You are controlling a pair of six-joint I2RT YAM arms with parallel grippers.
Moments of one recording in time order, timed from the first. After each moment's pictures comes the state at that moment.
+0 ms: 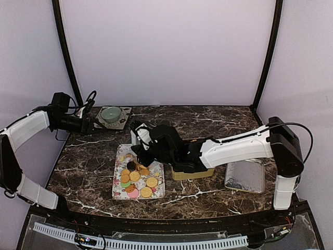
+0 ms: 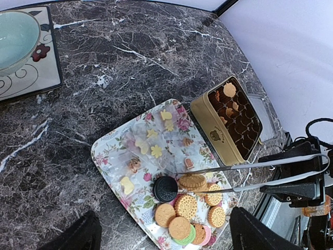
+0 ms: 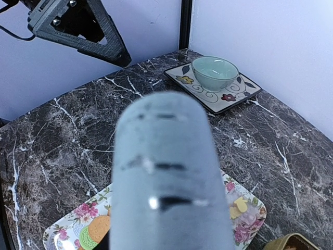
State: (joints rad) left arm 0.01 1.35 1.06 -0.68 0.80 0.09; right arm 1.20 1.95 1.35 0.22 0.27 0.07
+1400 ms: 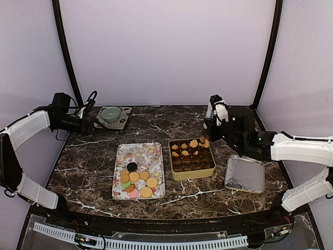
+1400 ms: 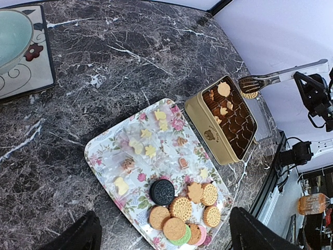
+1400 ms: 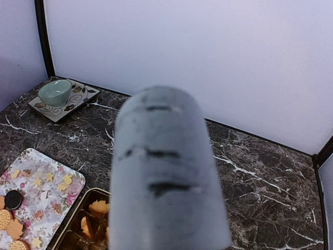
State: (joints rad) left arm 0.01 1.36 1.07 -0.68 0.83 0.09; right arm 0.85 1.26 0.82 0.15 0.45 0.03
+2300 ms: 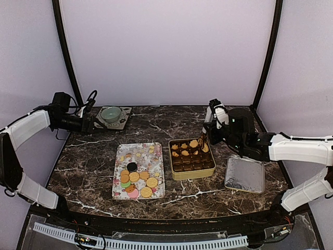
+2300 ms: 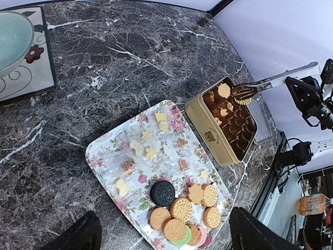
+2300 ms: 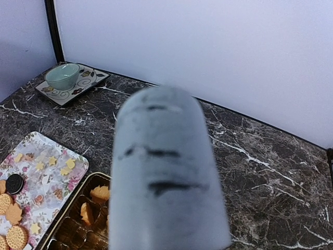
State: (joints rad) left arm 0.01 1.37 1.07 -0.68 0.83 0.08; right arm 0.79 1.28 0.77 0.17 0.32 0.04
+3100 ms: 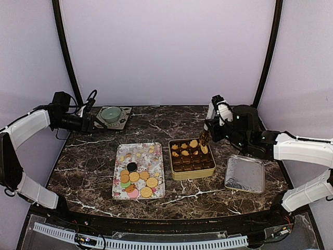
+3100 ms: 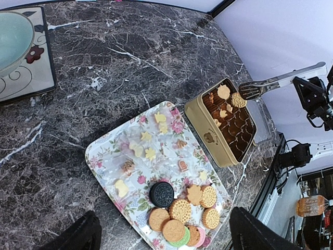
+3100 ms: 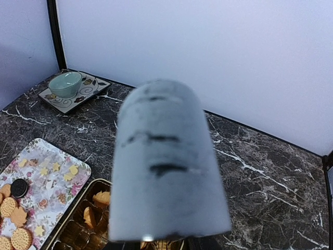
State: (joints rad) left arm 0.01 1.37 1.08 -0.68 0.83 0.07; right arm 0.79 1.23 0.79 0.13 0.32 0.02
